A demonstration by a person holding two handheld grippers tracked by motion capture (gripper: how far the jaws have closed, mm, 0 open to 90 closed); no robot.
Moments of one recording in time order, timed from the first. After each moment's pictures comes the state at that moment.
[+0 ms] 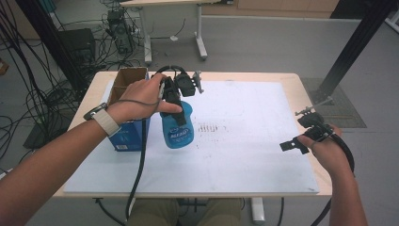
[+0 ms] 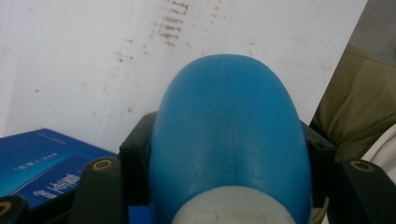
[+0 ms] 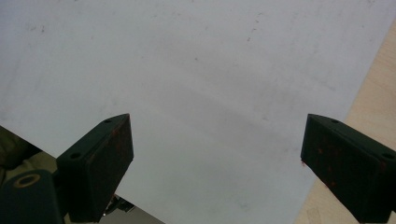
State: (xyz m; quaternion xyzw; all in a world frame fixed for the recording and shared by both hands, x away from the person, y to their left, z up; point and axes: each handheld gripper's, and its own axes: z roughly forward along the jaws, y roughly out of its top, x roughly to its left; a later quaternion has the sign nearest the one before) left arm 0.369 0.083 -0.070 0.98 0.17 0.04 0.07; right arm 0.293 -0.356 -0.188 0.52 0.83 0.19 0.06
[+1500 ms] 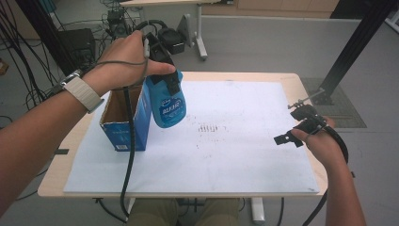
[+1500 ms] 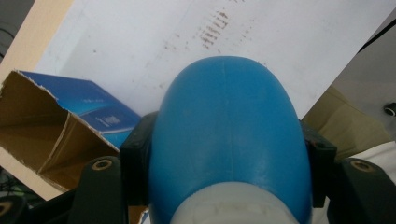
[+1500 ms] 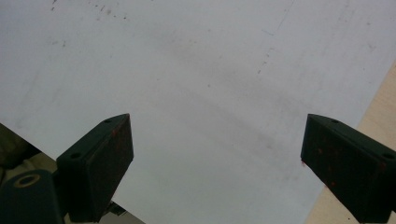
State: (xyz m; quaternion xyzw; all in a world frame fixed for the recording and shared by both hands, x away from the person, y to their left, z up) left arm 0.360 0.100 0.023 0.94 0.31 0.06 0.08; right arm 0.304 -0.339 -0.174 0.49 0.85 0.20 0.07
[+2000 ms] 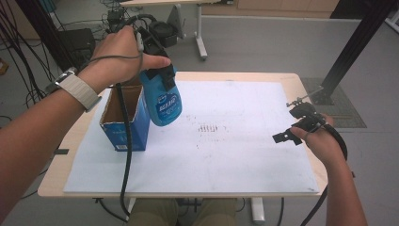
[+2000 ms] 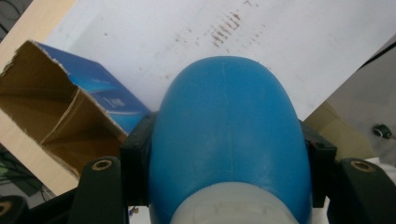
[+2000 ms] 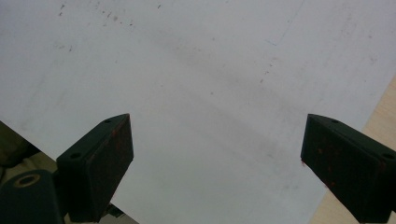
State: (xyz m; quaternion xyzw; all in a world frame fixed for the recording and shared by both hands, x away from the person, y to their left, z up) left arm 0.359 0.115 0.037 0.92 0.38 0.06 0.09; right arm 0.307 -0.338 -0.172 0.48 0.85 0.21 0.07
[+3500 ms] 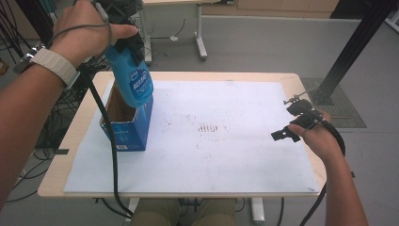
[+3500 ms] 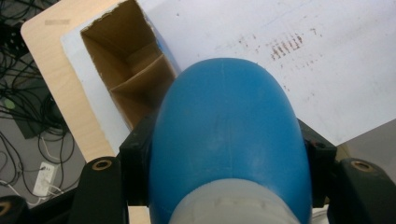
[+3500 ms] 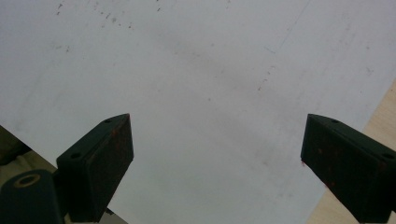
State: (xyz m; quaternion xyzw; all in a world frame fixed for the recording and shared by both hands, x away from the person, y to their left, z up) left arm 0.374 0.172 0.067 0.85 0.52 0.09 0.09; right arm 0.317 -0.332 -0.169 0.47 0.86 0.20 0.07
